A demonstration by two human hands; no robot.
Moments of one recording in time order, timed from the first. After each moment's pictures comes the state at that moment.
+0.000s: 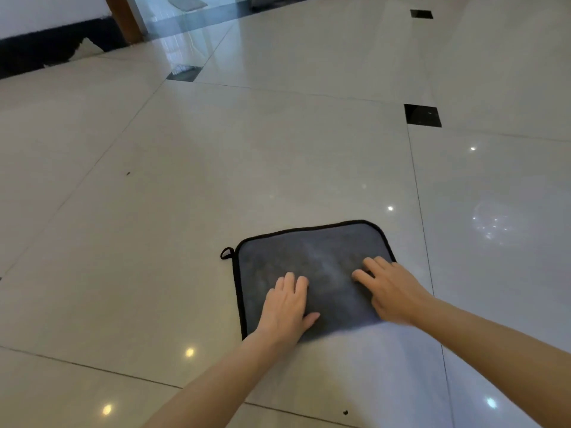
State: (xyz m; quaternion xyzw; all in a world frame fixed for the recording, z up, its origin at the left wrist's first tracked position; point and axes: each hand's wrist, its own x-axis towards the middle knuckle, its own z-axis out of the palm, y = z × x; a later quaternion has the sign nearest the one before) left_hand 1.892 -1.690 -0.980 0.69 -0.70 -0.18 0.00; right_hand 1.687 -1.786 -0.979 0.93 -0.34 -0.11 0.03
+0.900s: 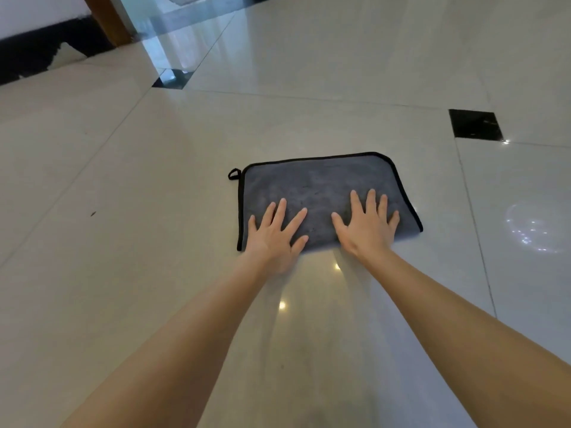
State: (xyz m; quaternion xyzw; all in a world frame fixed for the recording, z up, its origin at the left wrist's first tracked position) left_hand 1.985 -1.931 -1.003 0.72 -0.66 -0.16 -0.11; right_hand 1.825 -1.994 -1.008 0.73 -0.67 -0.02 -0.15
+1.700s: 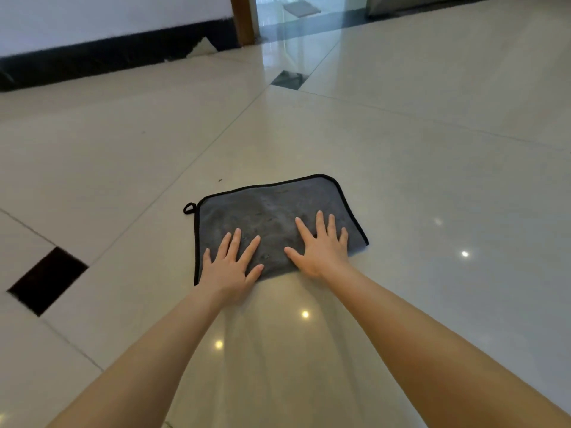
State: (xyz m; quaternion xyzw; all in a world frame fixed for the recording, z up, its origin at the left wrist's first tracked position) left_hand 2.160 -1.738 -1.001 0.84 -0.50 -0.19 -0.11; right_hand 2.021 -1.866 -0.998 0.88 -0.43 -0.12 -0.17
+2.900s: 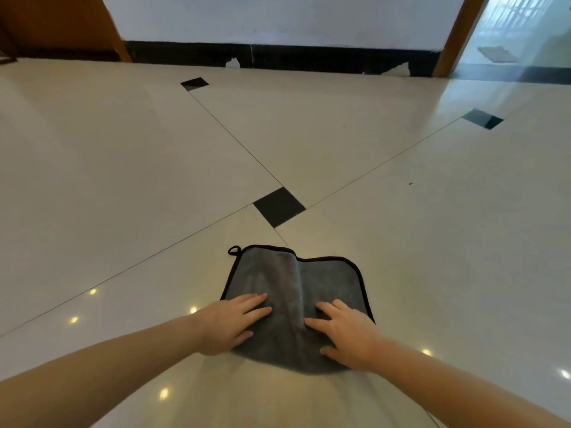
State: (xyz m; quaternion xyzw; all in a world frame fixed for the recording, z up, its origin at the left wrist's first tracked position) left_hand 2.245 -1.349 -0.948 0.77 -0.55 -0.30 -0.11; right_hand 2.101 -1.557 -0.952 0.97 0.04 -0.24 -0.08
